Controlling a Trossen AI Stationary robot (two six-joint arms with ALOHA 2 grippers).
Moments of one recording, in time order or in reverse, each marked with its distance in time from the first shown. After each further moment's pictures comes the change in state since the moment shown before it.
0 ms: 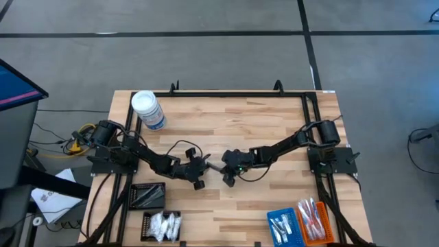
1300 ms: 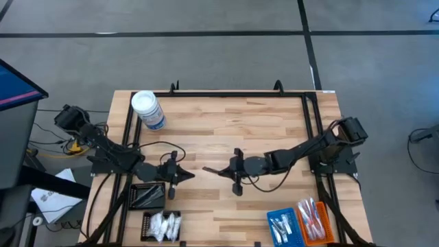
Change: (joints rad) left arm -0.267 -0.587 -0.269 0.191 -0.033 0.057; right arm 0.152 -0.288 -0.038 0.113 0.222 -0.270
